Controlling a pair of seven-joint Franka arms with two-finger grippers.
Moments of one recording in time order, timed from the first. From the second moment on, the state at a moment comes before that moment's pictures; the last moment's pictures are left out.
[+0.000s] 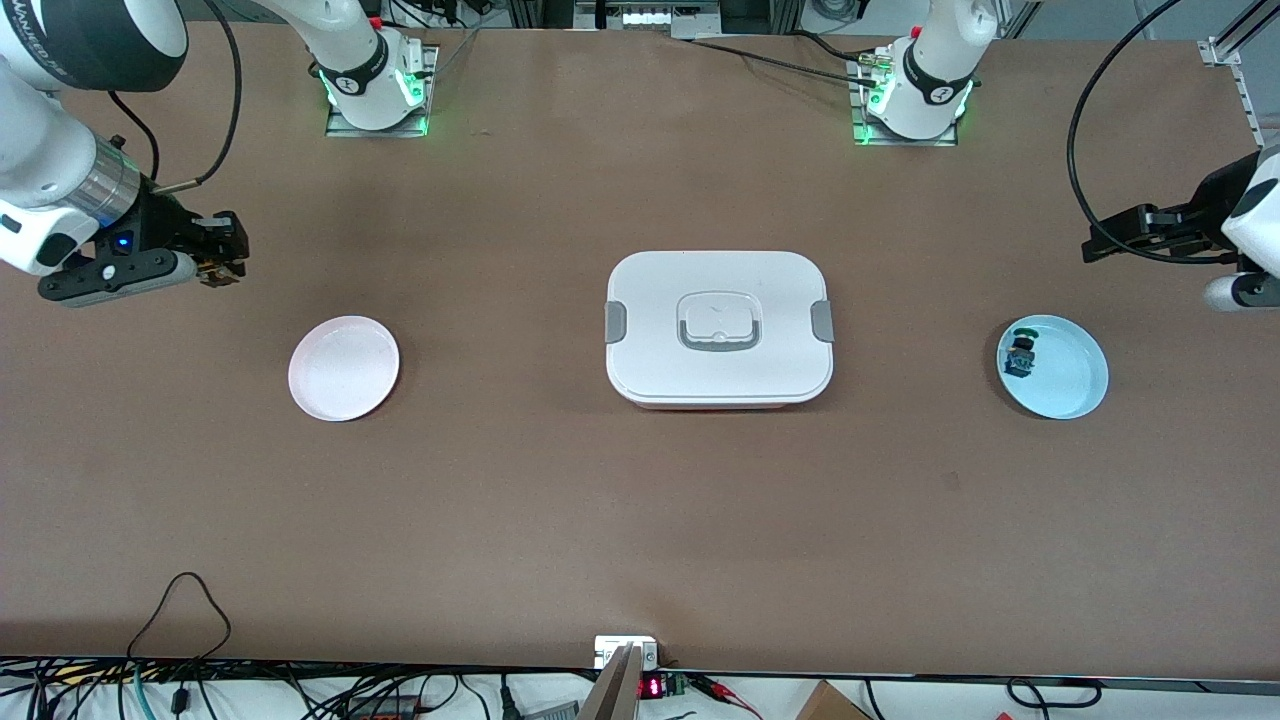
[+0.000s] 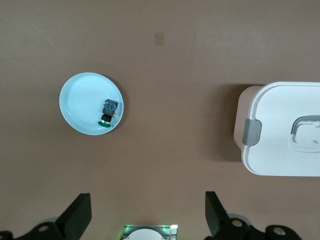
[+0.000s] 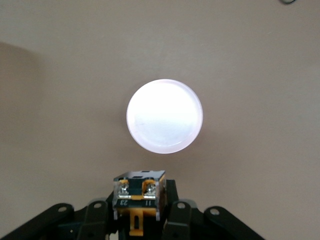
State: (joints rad) left arm -0.18 0.16 0.21 -1.35 -0.08 1.35 -0.05; right arm 0.30 -0.04 -0.23 -1.87 -0.02 1.81 -0.19
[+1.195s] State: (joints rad) left arm 0.01 0.14 0.01 -1.36 -0.07 1.40 -0.05; right arm 0.29 0.04 -0.23 -2.00 0.01 2.04 -0.19
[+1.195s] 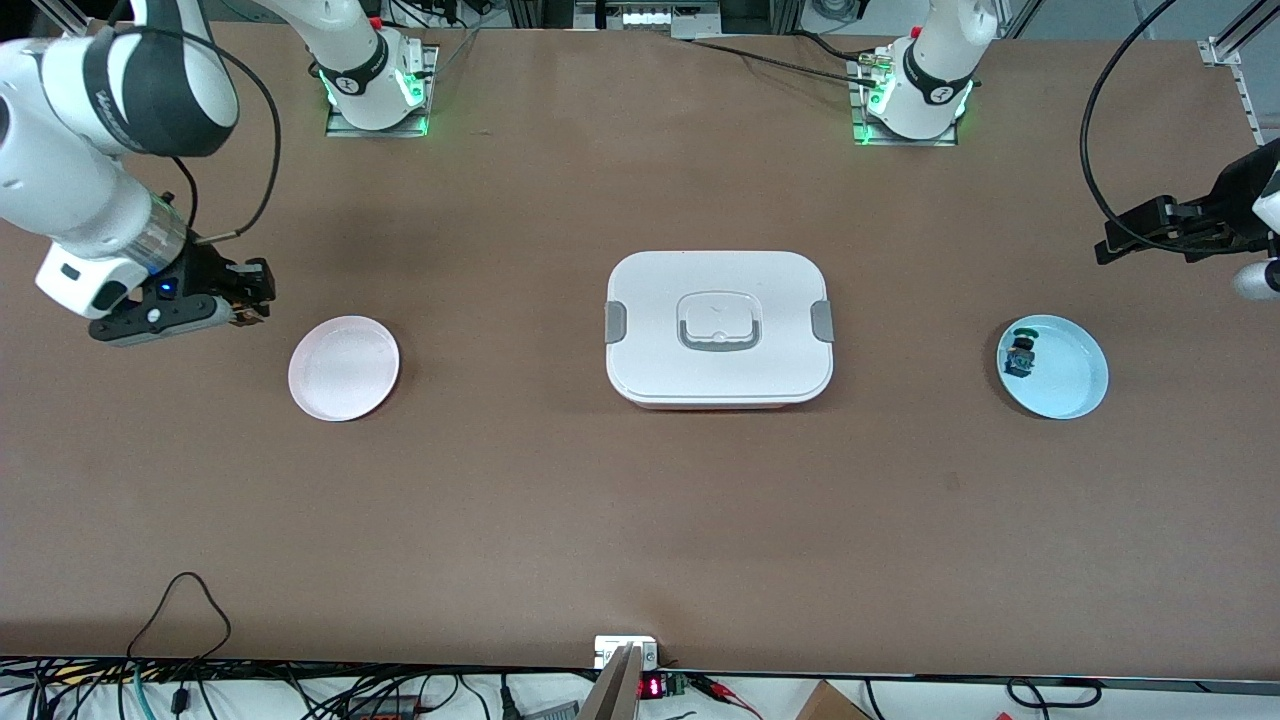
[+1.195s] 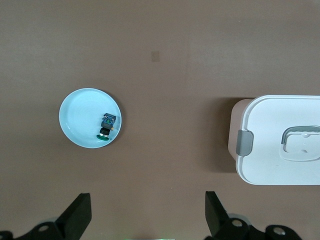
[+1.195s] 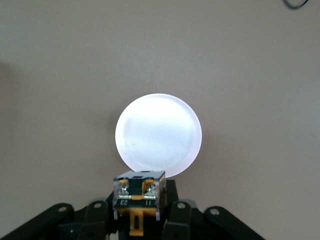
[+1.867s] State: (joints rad) left arm 0.09 0.13 -0.08 -1.39 -0.06 1.45 0.00; right arm 0.29 0.20 -0.23 -2.10 0.08 2.25 -0.19
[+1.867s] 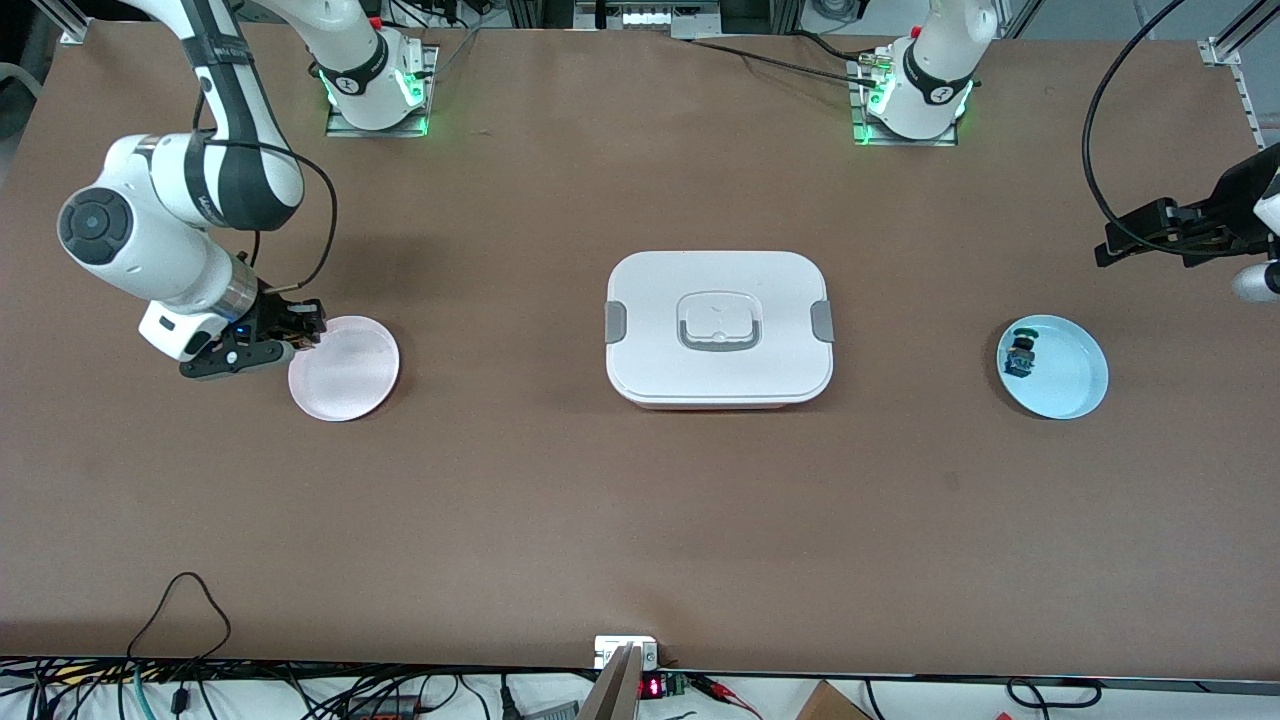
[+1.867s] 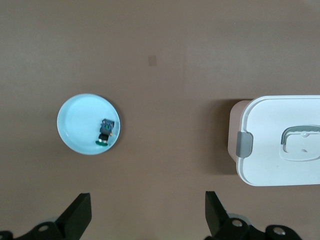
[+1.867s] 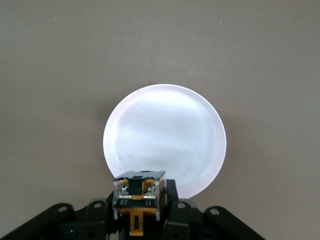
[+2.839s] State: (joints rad) left arm 0.10 0.00 -0.08 -1.57 -0.06 1.51 -0.01; right arm 0.30 0.35 -0.22 -2.17 0.19 2.50 -0.19
